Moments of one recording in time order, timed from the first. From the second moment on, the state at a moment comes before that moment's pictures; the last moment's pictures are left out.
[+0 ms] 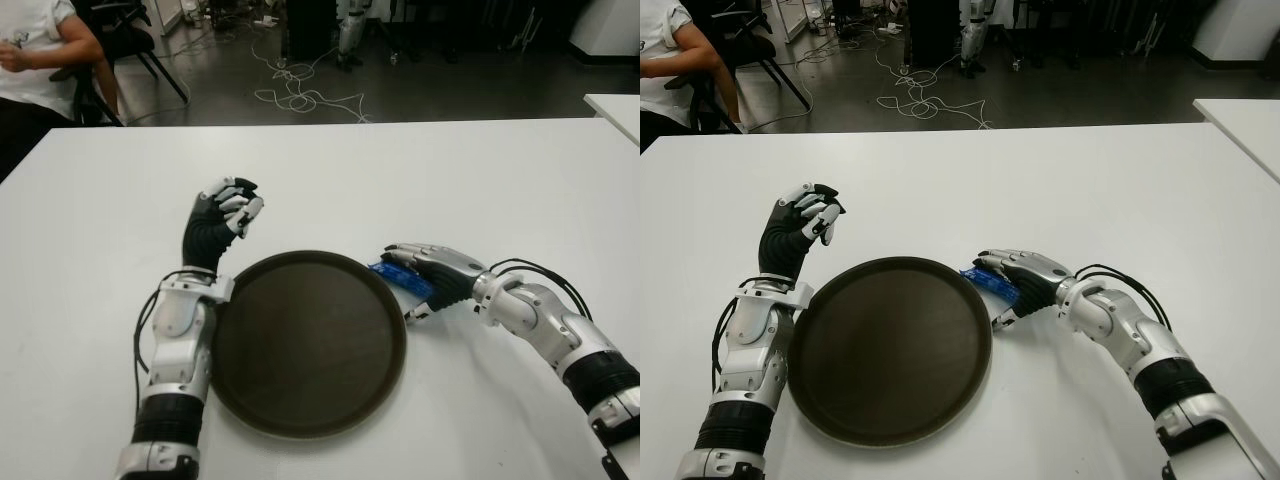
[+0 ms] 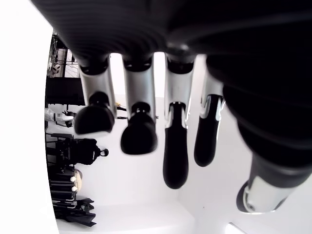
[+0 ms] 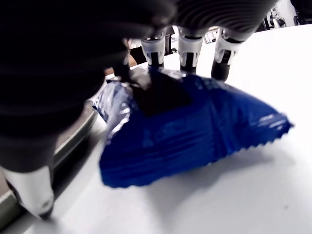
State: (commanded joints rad) left arm -0.24 -0.01 0.10 0.31 -0.18 -0.38 -0.22; right arm -0.42 -0.48 0.40 0.60 -0.60 -0.50 0.18
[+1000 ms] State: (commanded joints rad) left arm -0.22 0.00 0.09 0.26 -0.18 -0.37 -0.22; right arm -0.39 -0.46 0.43 0.52 -0.80 -0.22 -0.16
